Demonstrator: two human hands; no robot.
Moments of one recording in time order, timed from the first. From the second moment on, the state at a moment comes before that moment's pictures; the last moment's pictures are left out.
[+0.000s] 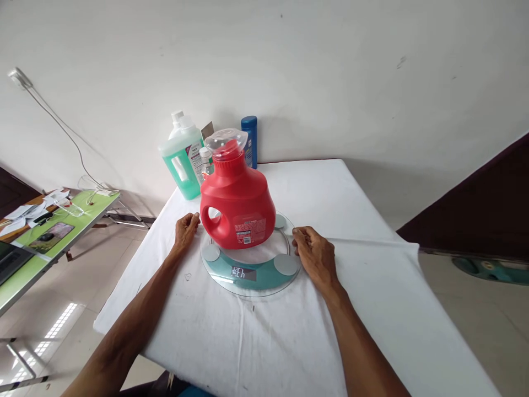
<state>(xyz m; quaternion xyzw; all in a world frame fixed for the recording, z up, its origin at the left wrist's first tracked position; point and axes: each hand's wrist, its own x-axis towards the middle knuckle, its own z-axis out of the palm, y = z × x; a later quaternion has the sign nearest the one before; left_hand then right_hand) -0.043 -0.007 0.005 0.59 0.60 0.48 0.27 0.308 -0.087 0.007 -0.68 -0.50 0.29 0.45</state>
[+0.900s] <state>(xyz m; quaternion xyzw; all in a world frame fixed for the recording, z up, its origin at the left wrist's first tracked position) -0.042 -0.011 0.012 0.53 0.59 0.53 0.30 0.311 -0.083 0.002 -0.66 -0.52 0.29 0.46</state>
